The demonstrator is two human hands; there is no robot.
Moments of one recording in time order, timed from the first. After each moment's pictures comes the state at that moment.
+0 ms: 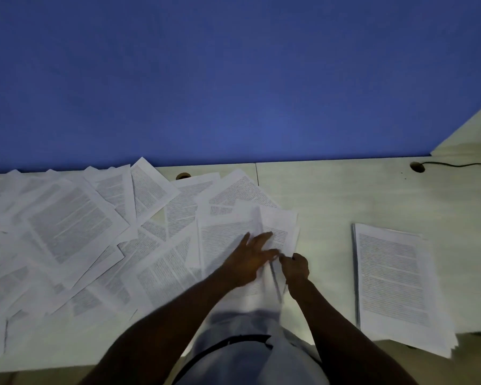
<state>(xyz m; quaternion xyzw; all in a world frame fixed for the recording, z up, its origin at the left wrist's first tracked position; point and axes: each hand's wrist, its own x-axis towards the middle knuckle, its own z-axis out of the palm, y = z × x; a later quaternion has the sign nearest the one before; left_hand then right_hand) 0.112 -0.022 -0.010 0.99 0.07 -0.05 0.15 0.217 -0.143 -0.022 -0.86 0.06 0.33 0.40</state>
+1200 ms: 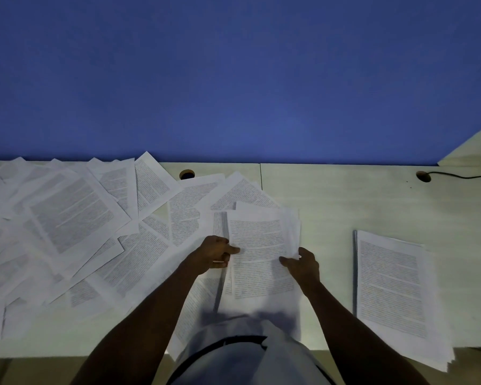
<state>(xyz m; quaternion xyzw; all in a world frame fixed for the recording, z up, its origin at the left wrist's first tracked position) 0.077 0.039 0.006 0.51 0.50 -0.09 0.69 0.247 -0.159 -0.016 -0.87 -0.05 0.36 0.33</state>
